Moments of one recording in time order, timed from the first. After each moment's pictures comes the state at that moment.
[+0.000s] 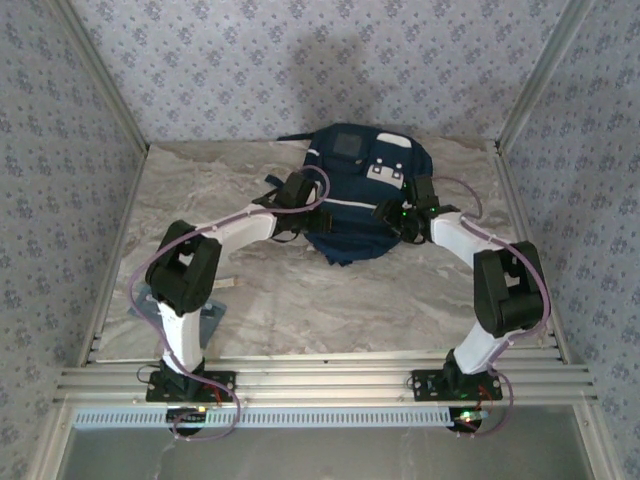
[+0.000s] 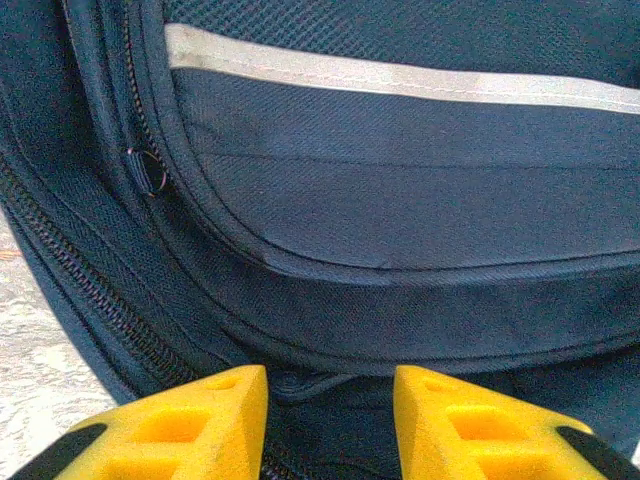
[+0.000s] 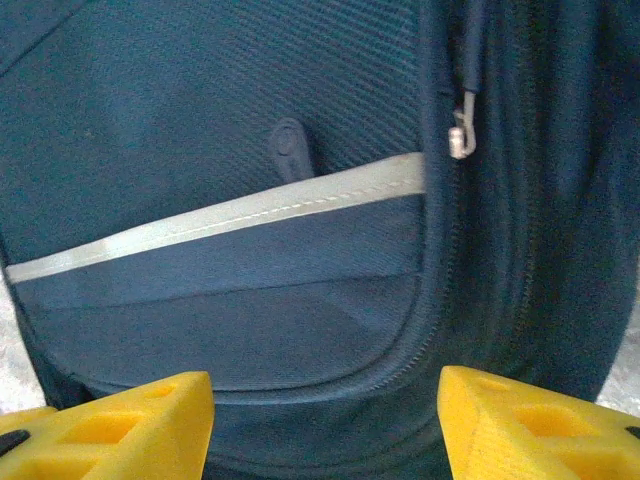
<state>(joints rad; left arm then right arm) -0.62 1.94 1.35 -0.29 0.13 -0.47 0.25 1.66 1.04 -0.27 -0.18 0.81</state>
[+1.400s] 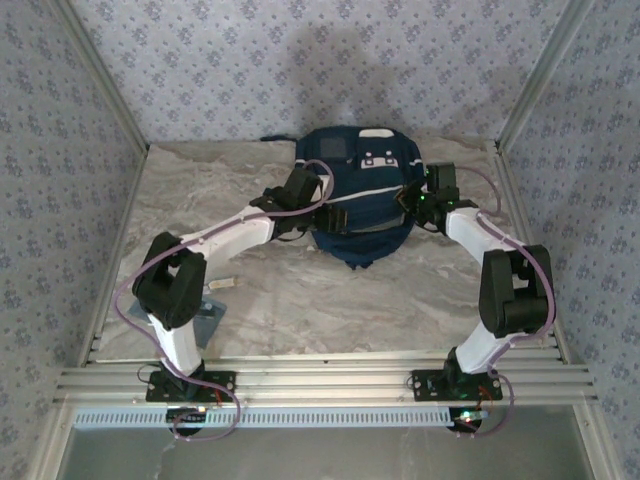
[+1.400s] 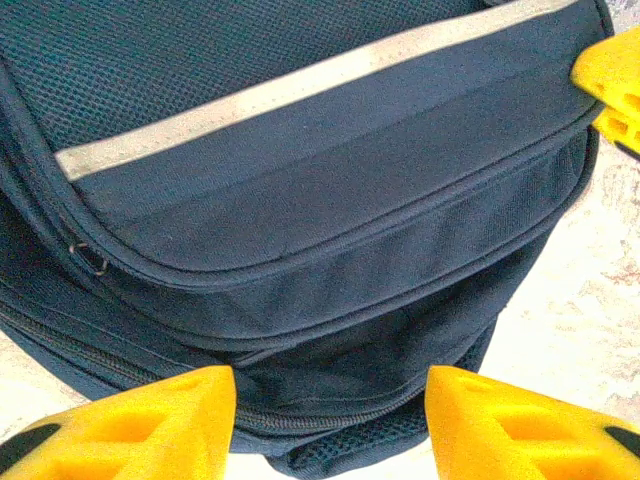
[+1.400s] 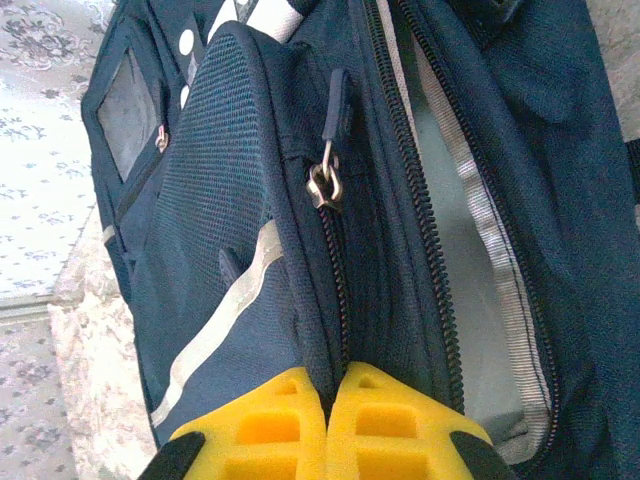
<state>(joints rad) -0.68 1.82 1.37 -0.31 0.18 -0.49 0.13 1.64 1.08 -0.15 -0.27 0.92</state>
